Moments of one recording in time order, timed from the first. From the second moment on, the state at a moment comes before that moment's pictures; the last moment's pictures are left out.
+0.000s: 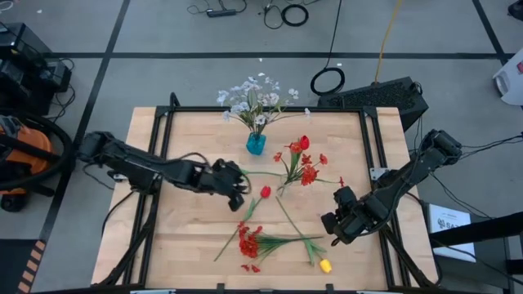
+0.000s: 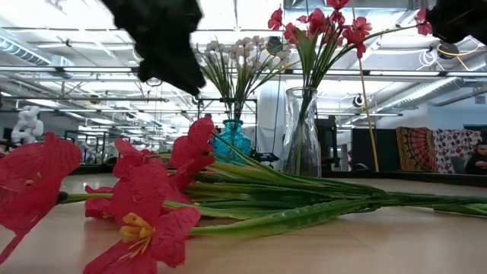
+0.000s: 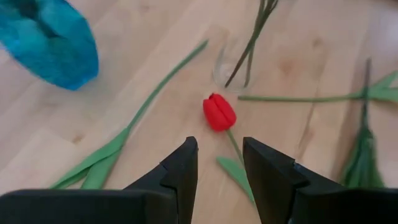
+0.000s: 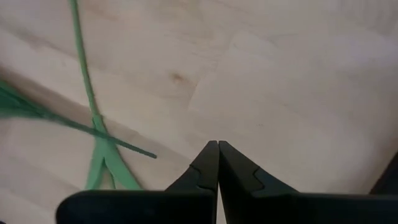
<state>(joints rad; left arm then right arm) -0.21 1.45 0.98 -0.40 -0.32 -0.62 0.69 1.39 1.02 -1.12 0.19 1.83</state>
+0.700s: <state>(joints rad) -0.20 1.83 1.21 -0.47 -0.15 -0.81 0.96 1.13 0.57 -0.63 0.42 1.65</state>
